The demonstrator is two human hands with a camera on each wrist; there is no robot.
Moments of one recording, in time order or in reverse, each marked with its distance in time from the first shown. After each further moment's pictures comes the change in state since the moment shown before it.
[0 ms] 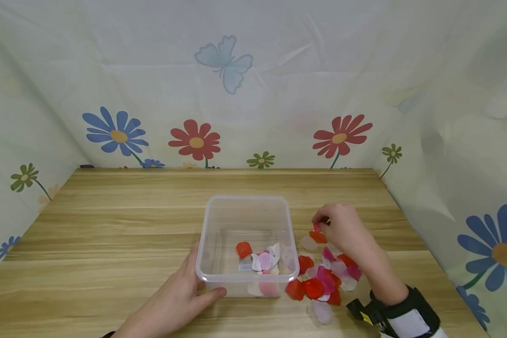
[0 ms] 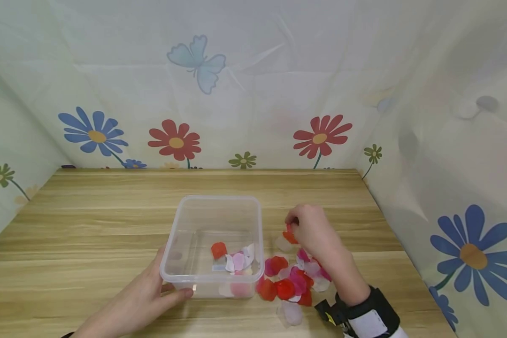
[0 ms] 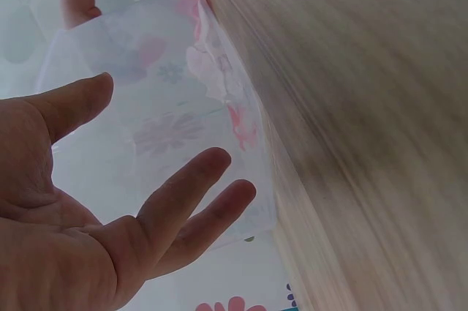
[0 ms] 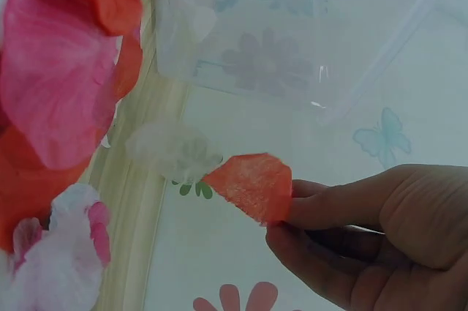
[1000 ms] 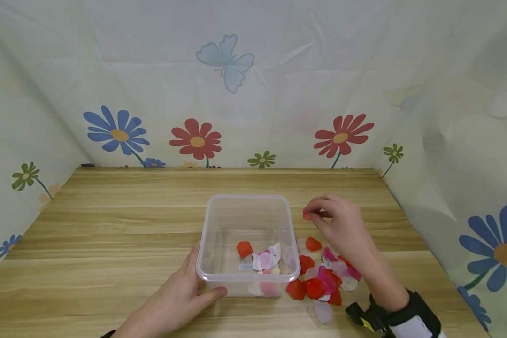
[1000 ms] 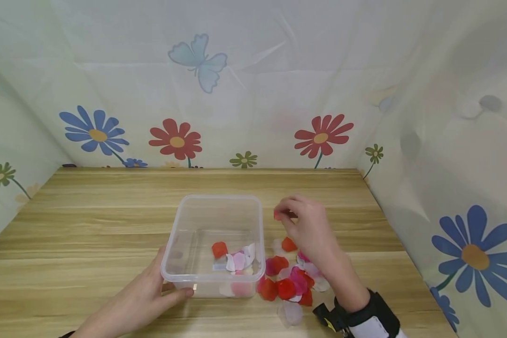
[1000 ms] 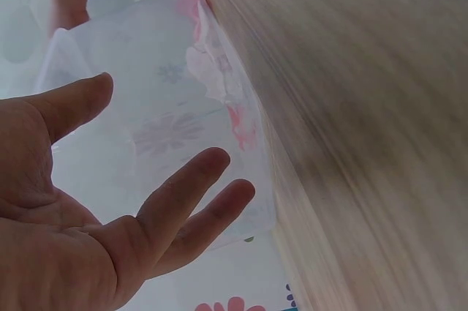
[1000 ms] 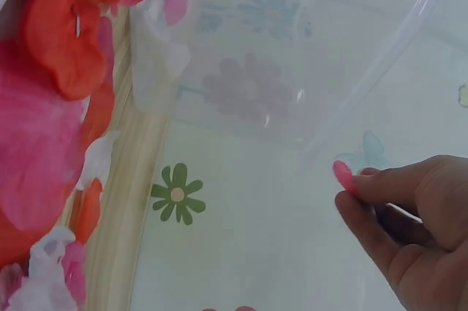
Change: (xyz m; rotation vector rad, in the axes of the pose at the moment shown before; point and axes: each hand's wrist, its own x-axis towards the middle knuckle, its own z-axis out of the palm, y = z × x) left_hand 0.001 -0.001 0.000 0.013 -0.004 0.007; right_hand -0.004 -0.015 0.003 0.128 0.293 -0.215
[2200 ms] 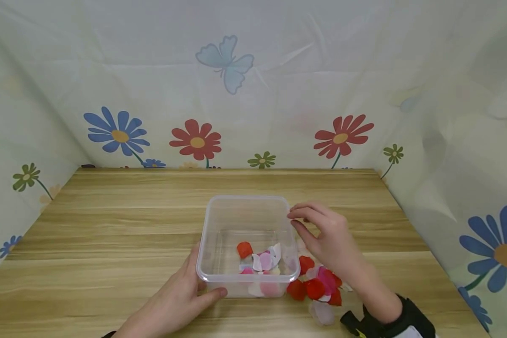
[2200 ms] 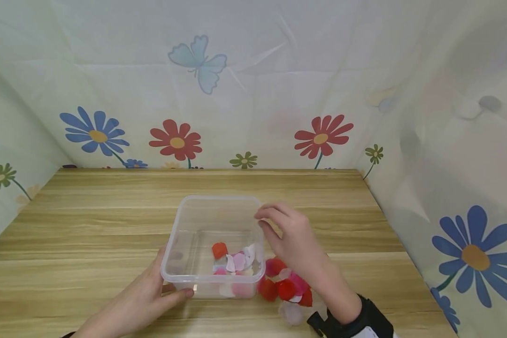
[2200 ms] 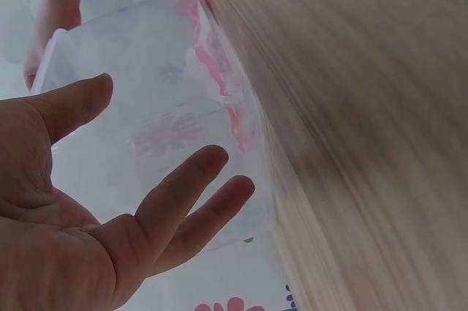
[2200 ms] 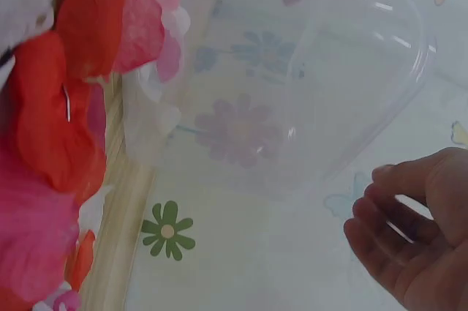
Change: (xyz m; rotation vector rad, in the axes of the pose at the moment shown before) left_hand 0.000 0.001 0.001 -0.023 -0.006 -0.009; right_hand -0.006 -0.025 0.013 0.066 0.085 -0.283
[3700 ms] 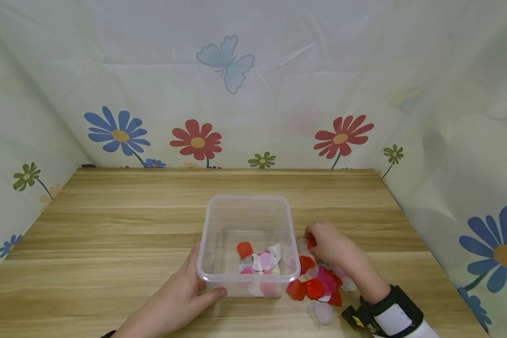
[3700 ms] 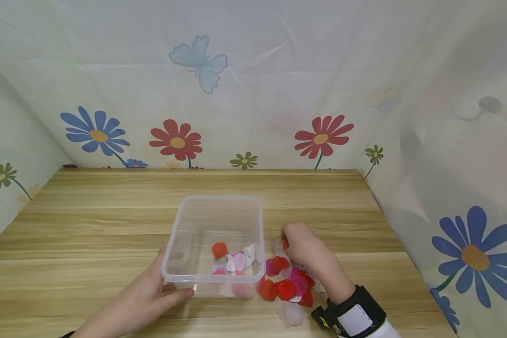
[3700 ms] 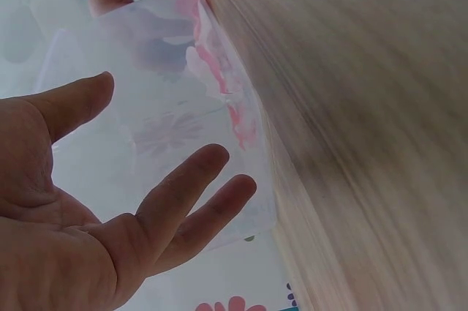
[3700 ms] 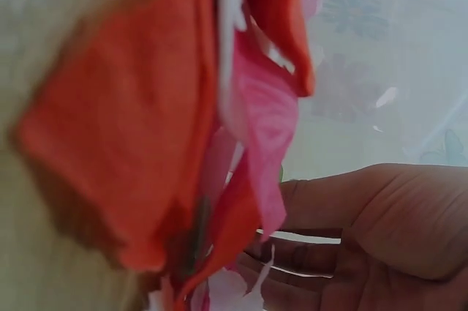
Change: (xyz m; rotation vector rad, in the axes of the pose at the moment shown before) left_hand -0.001 0.001 -0.001 0.003 0.000 -0.009; right_hand -0.024 0.055 0.017 -0.085 -0.701 0.633
